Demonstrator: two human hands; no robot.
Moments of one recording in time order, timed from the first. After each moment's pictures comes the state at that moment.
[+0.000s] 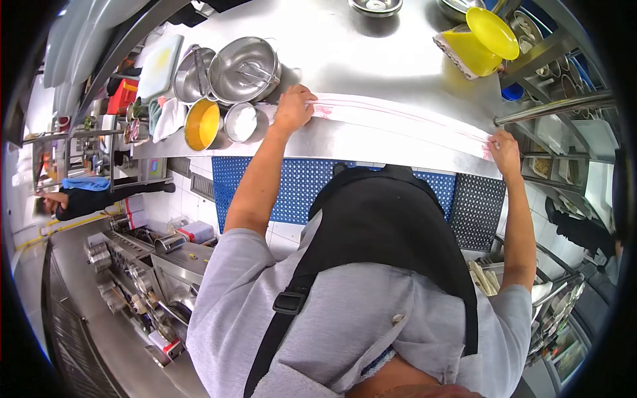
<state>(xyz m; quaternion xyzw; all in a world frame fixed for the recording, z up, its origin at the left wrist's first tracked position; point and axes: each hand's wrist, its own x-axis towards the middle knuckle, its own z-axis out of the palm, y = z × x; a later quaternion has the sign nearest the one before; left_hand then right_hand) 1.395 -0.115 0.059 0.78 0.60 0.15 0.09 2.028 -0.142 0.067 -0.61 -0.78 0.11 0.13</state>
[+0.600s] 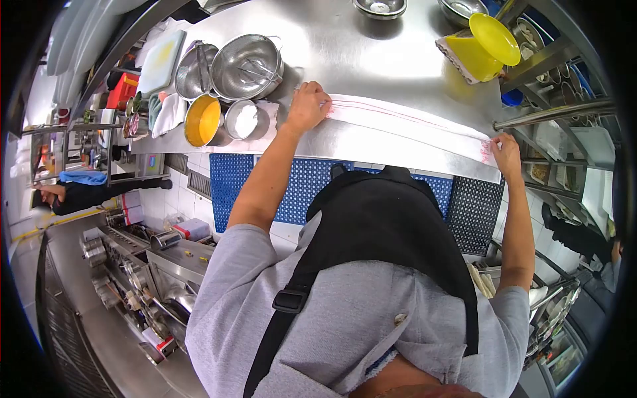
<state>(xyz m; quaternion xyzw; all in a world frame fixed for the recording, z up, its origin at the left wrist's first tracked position) 1.426 -0.114 0.058 0.79 0.58 0.18 0.09 2.029 -0.132 0.076 -0.63 -0.75 0.13 0.15</state>
